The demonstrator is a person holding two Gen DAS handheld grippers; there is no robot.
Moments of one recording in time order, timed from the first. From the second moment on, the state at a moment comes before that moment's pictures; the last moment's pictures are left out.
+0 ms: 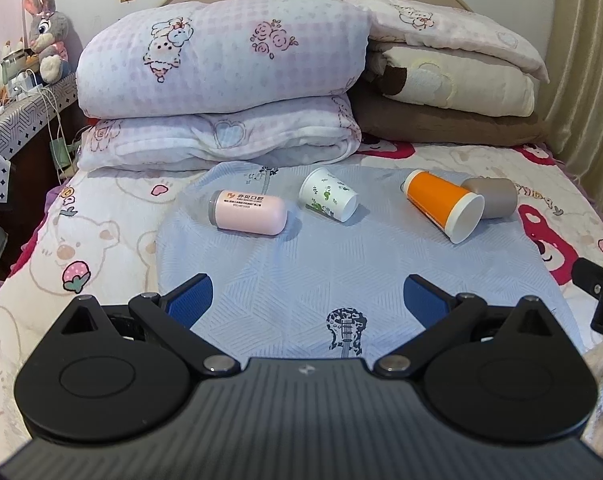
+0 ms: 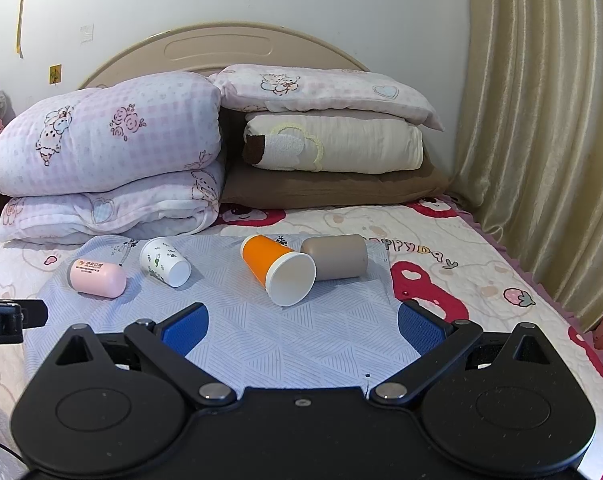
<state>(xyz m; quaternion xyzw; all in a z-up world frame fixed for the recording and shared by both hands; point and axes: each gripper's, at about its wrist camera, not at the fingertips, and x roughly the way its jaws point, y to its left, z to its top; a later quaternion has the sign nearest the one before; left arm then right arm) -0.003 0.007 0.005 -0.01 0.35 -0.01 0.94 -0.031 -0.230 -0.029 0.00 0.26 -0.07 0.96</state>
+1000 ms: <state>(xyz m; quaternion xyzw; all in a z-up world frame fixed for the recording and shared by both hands) -0.004 0.008 0.005 -0.01 0.34 -0.02 0.94 -0.031 -0.233 -0.031 0.00 0.27 -0.06 0.96</state>
